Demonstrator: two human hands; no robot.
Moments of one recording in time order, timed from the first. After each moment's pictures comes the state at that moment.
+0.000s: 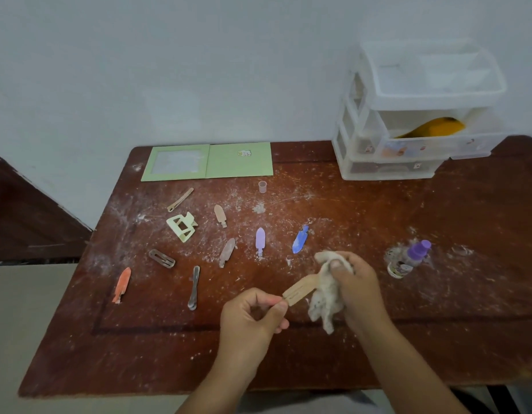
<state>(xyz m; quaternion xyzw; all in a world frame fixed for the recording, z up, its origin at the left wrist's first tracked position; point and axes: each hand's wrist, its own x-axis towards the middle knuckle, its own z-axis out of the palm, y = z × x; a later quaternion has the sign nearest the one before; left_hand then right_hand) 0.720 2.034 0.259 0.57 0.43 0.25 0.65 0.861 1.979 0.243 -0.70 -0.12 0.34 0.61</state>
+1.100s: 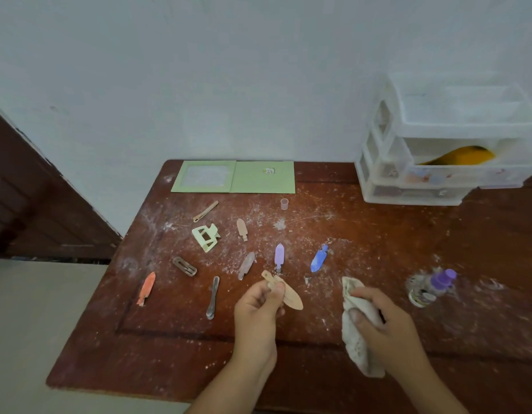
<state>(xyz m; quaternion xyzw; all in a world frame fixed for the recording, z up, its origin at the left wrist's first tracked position) 0.737 2.049 0.254 0.40 0.46 0.36 0.71 0.863 1.945 0.241 -0.74 -0.38 0.22 0.50</state>
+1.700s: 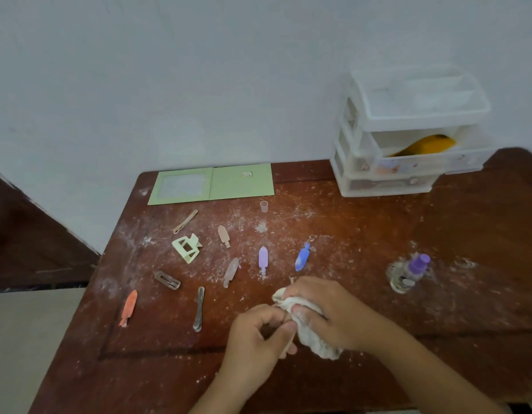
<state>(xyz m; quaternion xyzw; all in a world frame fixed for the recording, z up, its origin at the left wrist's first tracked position) 0.718 2.042 0.267 0.66 0.35 0.19 0.63 0.867 1.983 0.255 -0.60 -0.68 0.23 0.36</state>
